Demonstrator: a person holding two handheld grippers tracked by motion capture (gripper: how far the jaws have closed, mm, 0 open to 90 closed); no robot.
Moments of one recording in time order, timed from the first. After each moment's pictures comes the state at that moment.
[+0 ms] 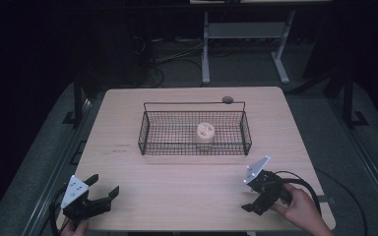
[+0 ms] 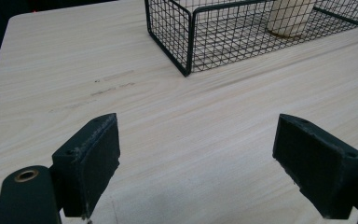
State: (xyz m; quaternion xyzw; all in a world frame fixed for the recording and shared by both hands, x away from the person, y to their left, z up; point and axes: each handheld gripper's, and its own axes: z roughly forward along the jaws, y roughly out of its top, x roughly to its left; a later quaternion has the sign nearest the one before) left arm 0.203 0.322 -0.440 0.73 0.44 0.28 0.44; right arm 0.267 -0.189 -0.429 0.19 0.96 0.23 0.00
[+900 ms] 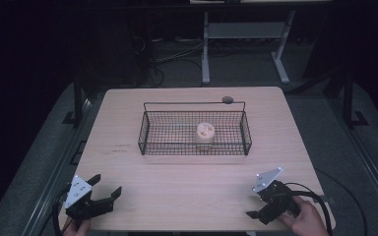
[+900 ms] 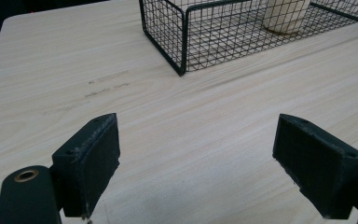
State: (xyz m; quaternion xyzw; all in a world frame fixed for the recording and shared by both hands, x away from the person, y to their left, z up) left arm 0.204 0.315 -0.441 0.74 0.43 0.28 0.44; right arm 0.242 -0.208 -0.442 0.21 0.94 0.26 0.03
